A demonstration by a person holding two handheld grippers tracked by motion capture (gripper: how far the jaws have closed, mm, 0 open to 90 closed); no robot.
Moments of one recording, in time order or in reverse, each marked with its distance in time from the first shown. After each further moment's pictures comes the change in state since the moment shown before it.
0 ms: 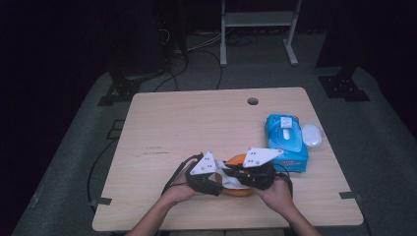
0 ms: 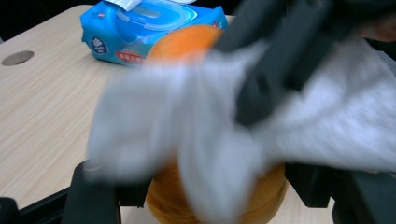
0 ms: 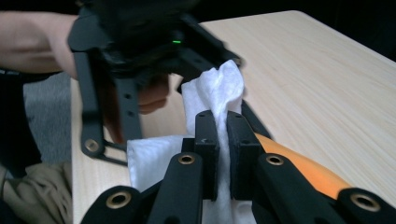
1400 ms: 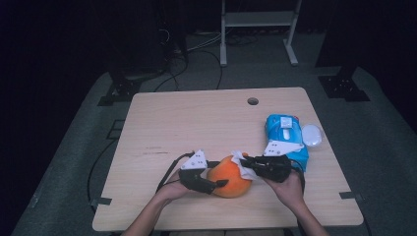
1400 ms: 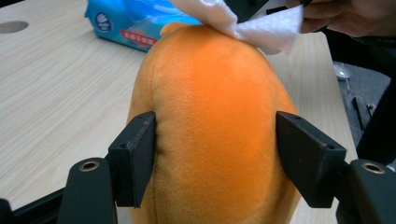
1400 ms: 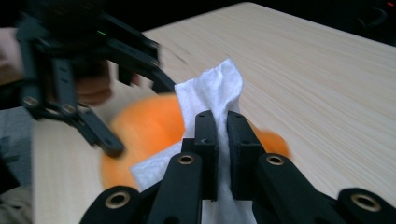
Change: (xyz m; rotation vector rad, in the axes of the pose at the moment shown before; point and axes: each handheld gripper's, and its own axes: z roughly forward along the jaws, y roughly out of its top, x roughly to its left) left arm 0.015 -0.022 -0.004 -0.017 -0.057 -0.088; right arm -0.034 -0.030 -0.017 -0.046 -0.060 0.145
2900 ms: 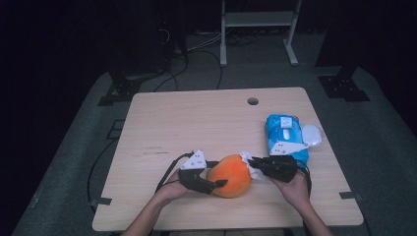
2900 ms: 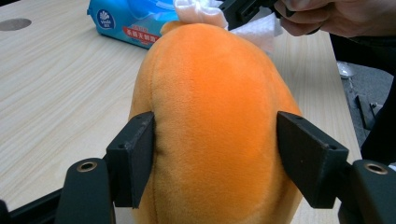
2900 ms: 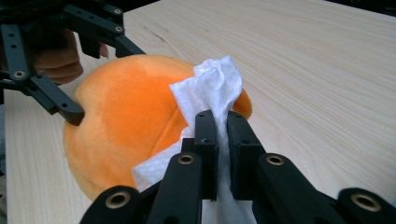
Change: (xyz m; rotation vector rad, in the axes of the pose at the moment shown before) left arm 0.003 -0.002 -0.002 0.003 0.015 -0.021; right arm -0.024 -0.023 -0.006 0.058 -0.058 0.066
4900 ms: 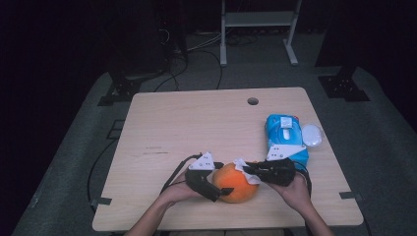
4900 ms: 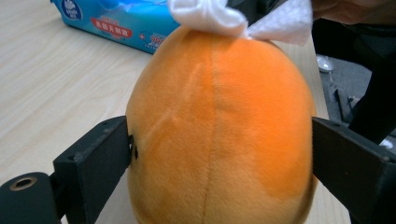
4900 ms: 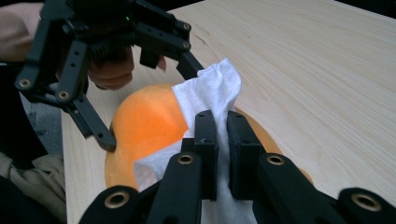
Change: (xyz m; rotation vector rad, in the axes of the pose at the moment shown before) left arm -0.011 0.007 0.015 0.041 -0.073 -0.009; right arm 0.022 0.013 -0.007 0.009 0.121 -0.072
